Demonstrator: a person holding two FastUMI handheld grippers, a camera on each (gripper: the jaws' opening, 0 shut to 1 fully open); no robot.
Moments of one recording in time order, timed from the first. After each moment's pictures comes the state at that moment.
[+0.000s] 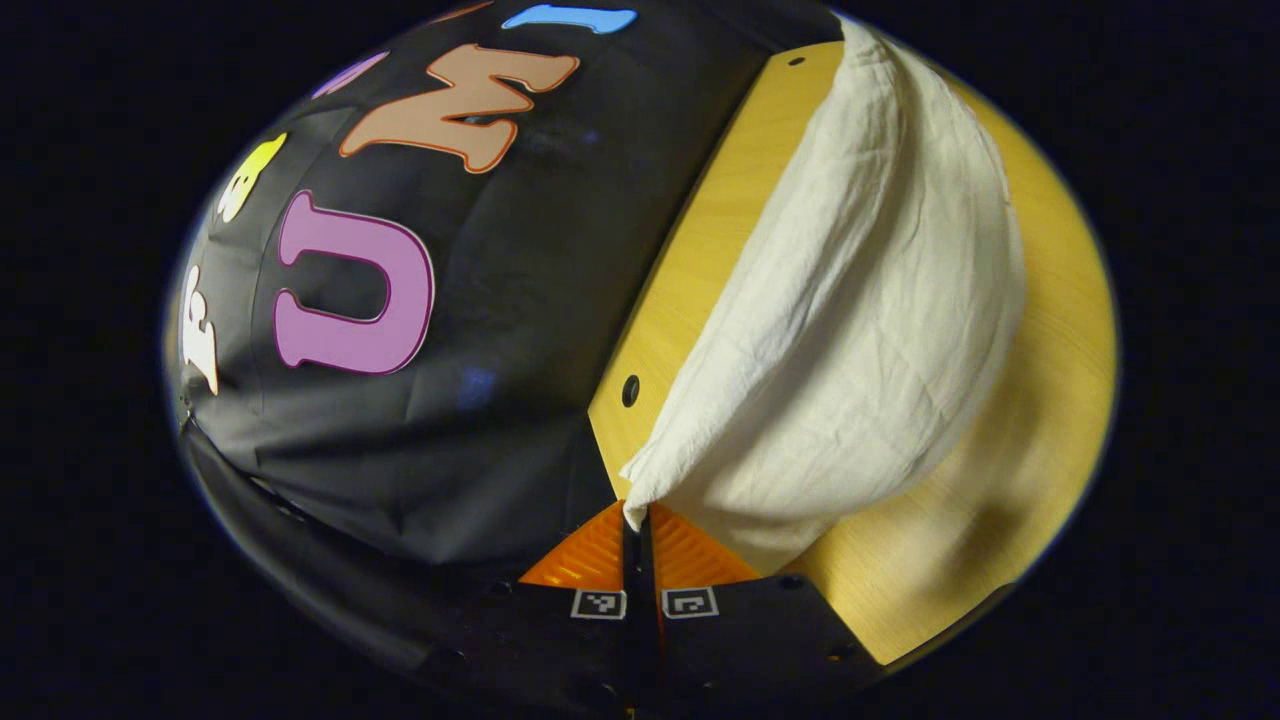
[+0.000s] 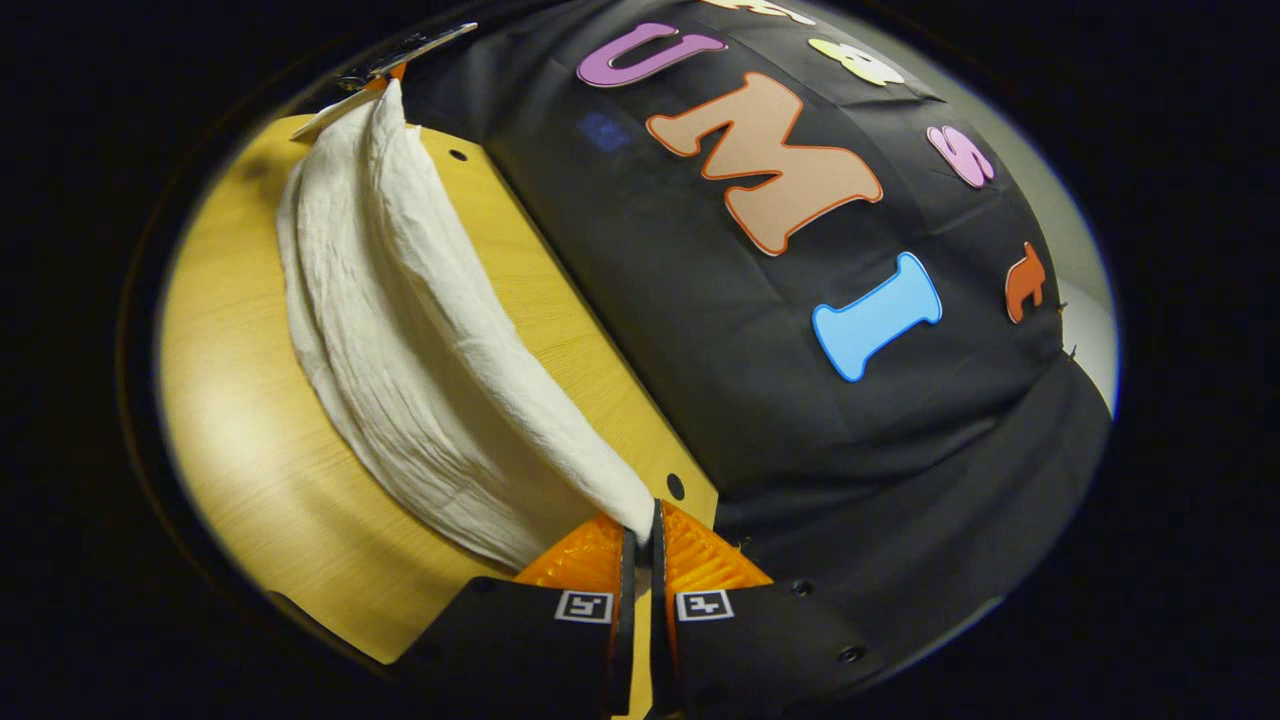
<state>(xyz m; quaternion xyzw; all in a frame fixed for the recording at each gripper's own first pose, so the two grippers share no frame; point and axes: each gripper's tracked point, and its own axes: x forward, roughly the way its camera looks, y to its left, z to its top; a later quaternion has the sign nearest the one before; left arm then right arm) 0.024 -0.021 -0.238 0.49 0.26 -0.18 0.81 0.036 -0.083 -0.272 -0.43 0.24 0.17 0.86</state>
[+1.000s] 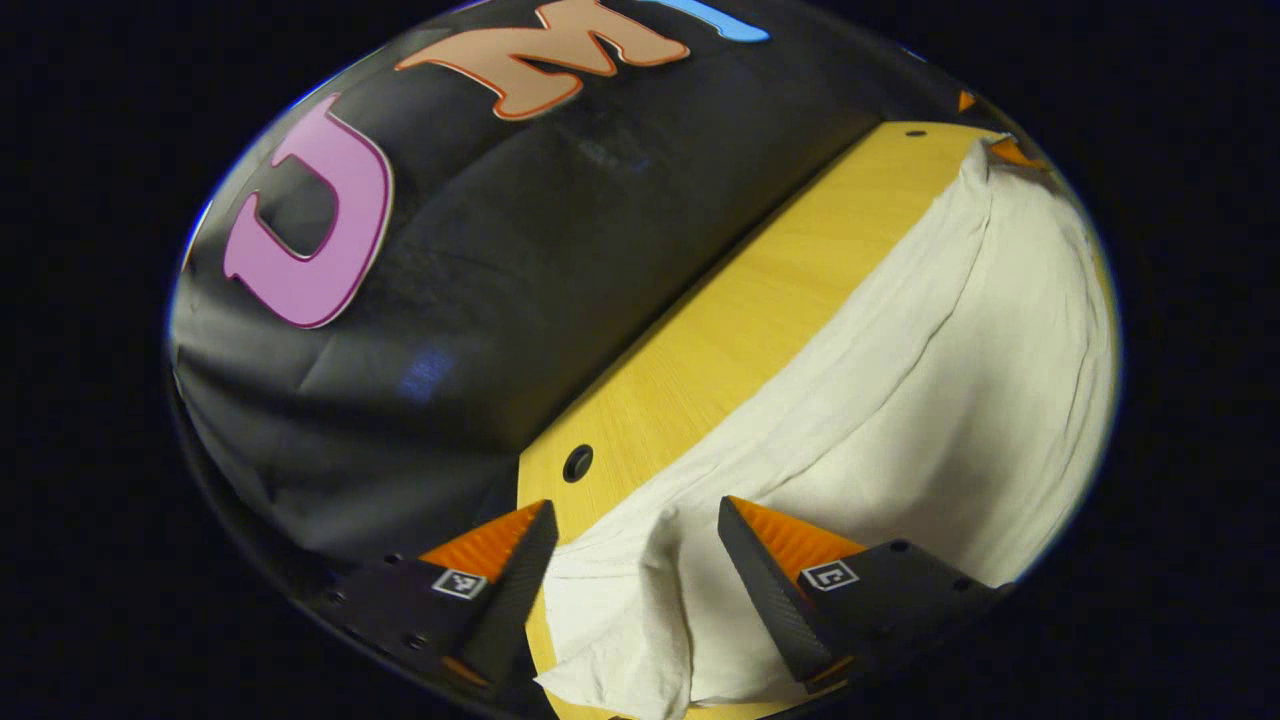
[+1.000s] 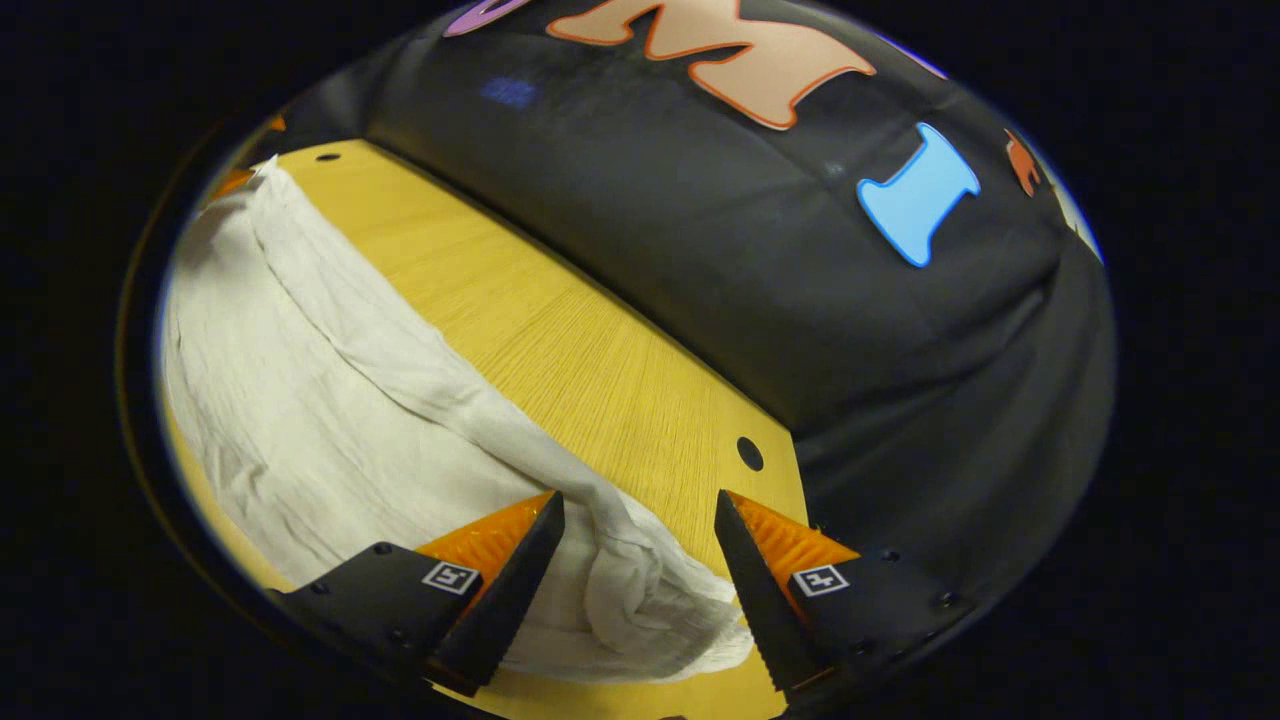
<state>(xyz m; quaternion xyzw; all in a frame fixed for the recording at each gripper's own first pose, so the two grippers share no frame) 0.125 -0.097 -0.289 0.32 0.24 -0.20 0.90 0.106 -0.042 -0.385 -0.29 0.36 0.08 0.88</state>
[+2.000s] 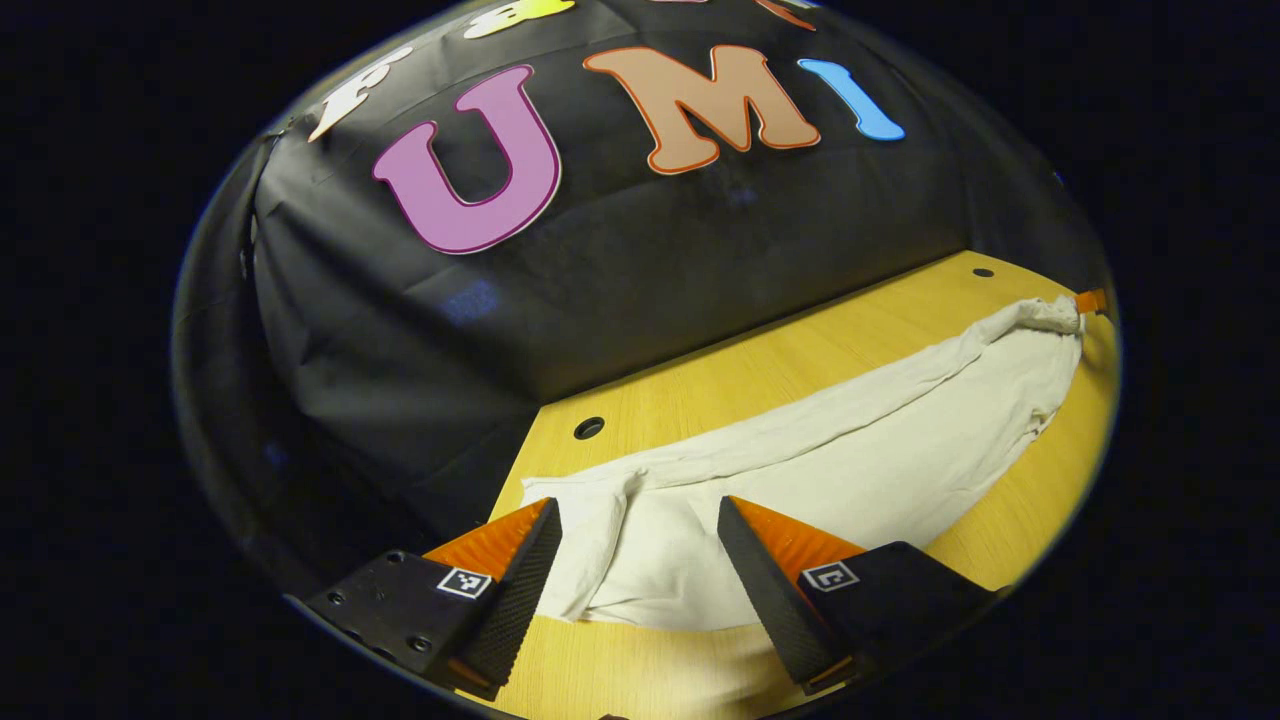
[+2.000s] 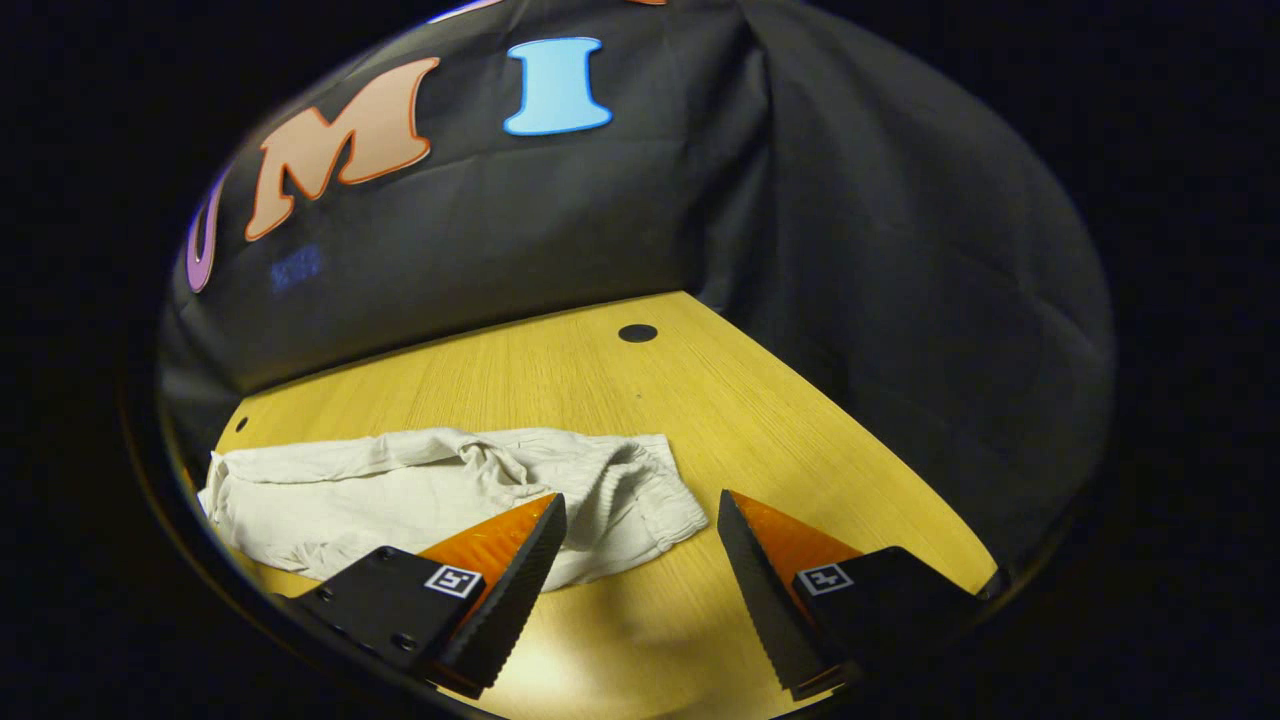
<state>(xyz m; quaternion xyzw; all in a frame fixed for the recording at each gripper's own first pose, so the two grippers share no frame) 0.012 -0.089 -0.225 0.16 0.26 -0.11 0.94 0.015 -0.173 -0.379 0.07 0.41 -0.12 0.90</state>
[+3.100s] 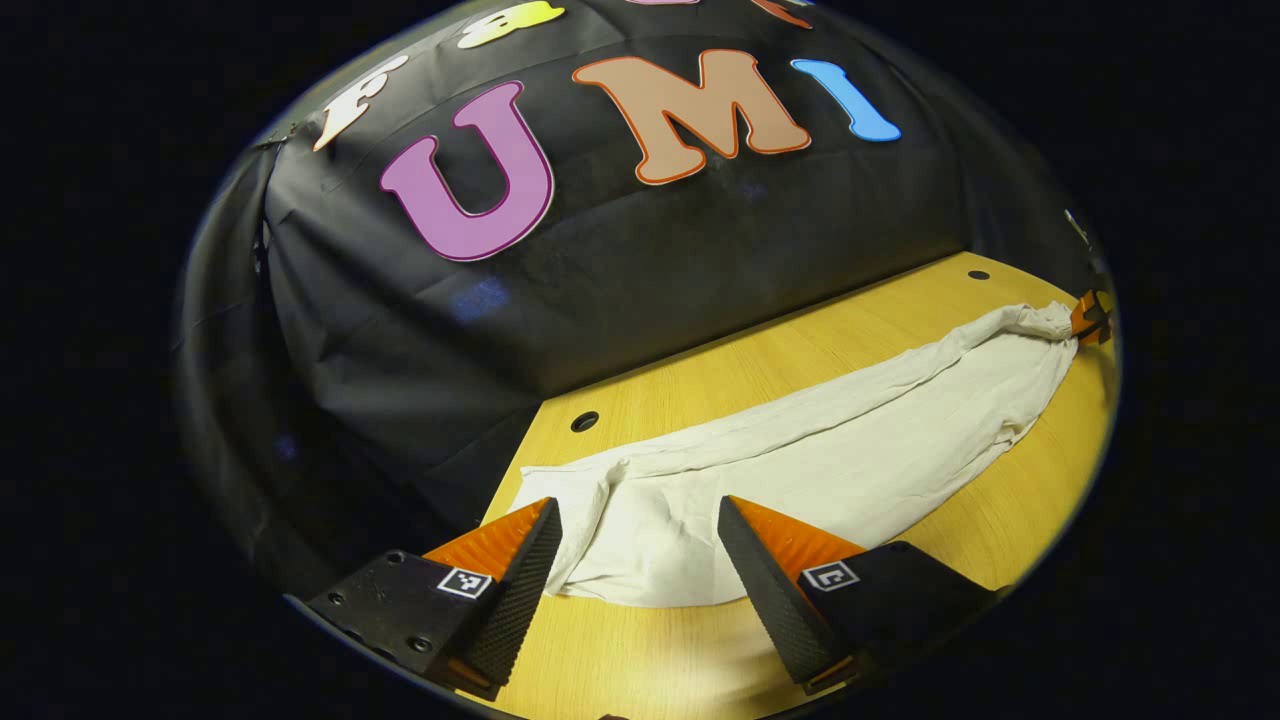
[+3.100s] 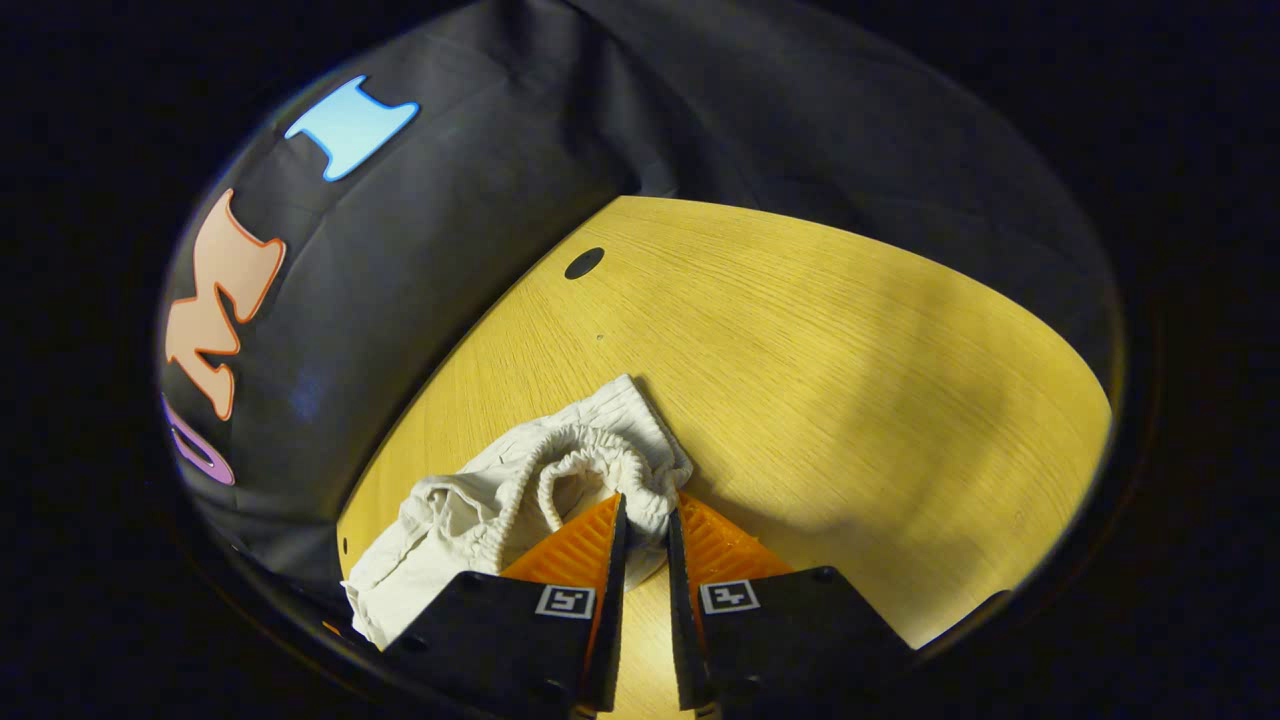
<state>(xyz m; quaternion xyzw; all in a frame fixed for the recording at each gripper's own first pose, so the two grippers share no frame) -0.024 -0.115 -0.201 0.15 0.27 -0.09 0.95 0.023 -0.173 -0.444 0.32 0.49 -0.14 0.80</state>
